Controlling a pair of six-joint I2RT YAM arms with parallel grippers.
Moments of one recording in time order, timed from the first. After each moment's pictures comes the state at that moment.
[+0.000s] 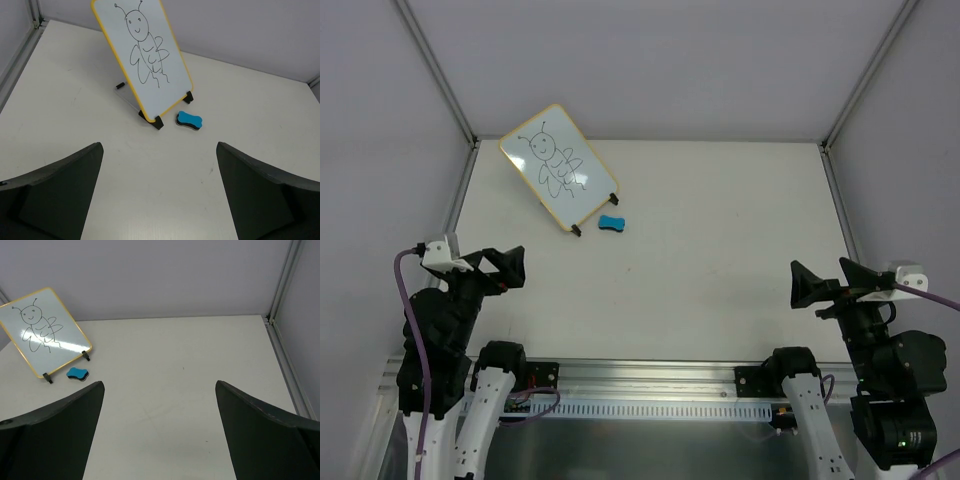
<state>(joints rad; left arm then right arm) -0.09 0.22 0.84 -0.70 -0.03 -0.30 0.09 0.22 1.09 -0.82 -0.05 0.13</state>
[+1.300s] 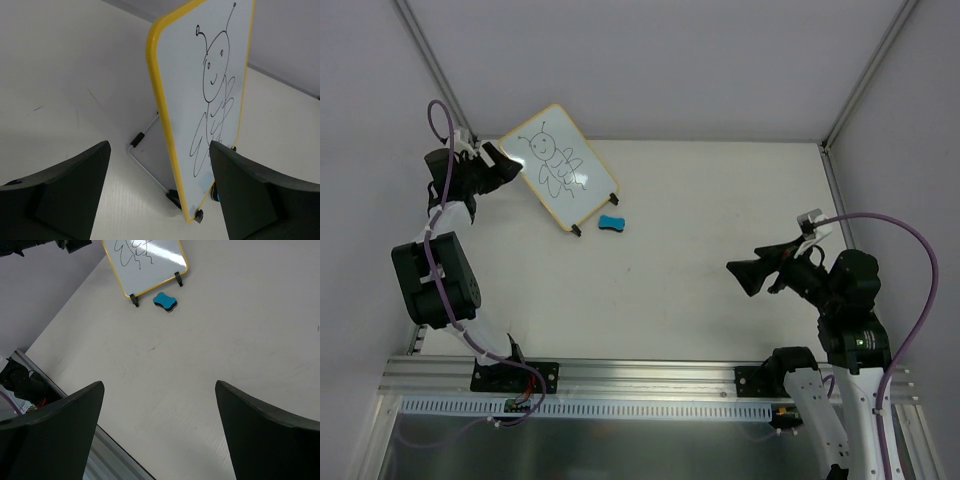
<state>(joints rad) 0.33 1.64 1.09 0.16 0.52 -0.41 0.10 0.45 0.80 -0.60 -0.61 0.23</state>
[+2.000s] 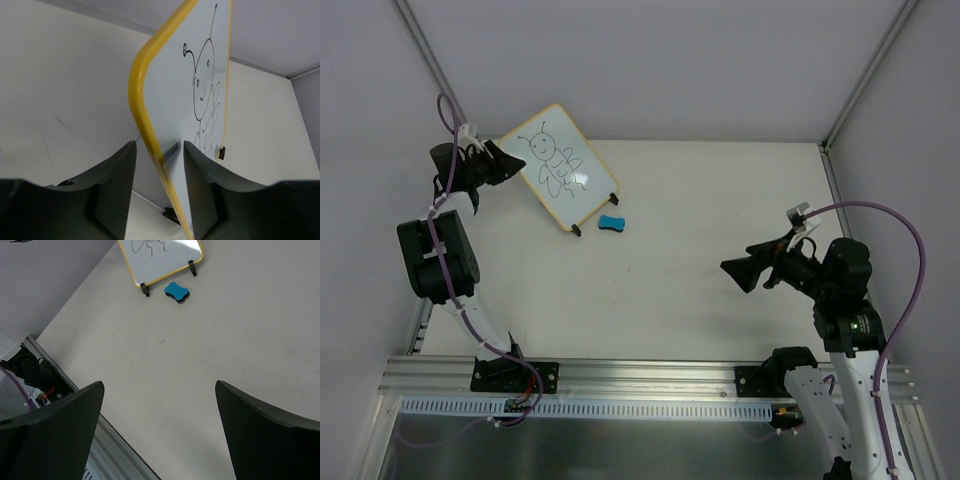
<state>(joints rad) 0.33 1.86 1.22 0.31 0.73 -0.44 0.11 0.54 0.79 -0.56 -0.68 0.22</state>
